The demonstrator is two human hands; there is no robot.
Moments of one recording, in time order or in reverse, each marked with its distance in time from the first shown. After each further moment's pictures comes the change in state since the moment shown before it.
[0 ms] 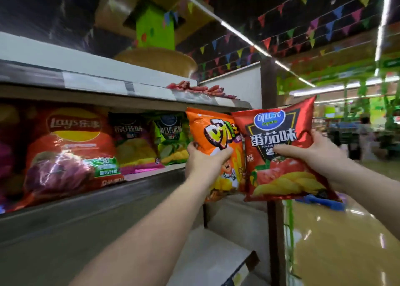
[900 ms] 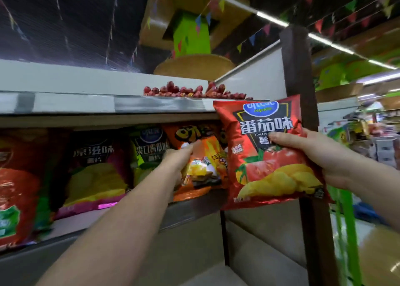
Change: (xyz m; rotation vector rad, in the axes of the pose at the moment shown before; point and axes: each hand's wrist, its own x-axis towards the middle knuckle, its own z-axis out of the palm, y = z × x) left_hand 0.164 -0.006 0.053 -0.049 0.222 -0.220; right_hand 0.186 0.068 0.004 0.399 -0.499 0.063
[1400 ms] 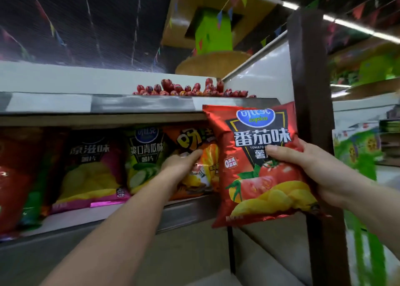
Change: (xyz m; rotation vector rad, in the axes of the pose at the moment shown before) left_hand 0.023 -0.022 0.022 0.436 0.127 0.070; right_hand 0.031 0.030 -0.029 0.092 -0.182 -0.044
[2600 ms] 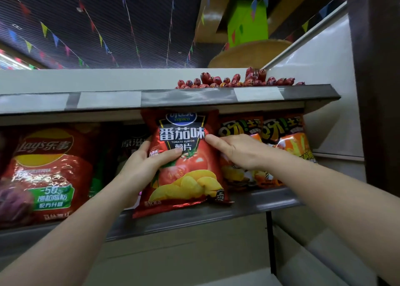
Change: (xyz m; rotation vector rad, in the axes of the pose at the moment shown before) left_hand -0.061 -0.027 -0.127 -0.210 0.068 0.181; right_hand 0.097 0.020 0.120 -1.089 -0.296 -0.241
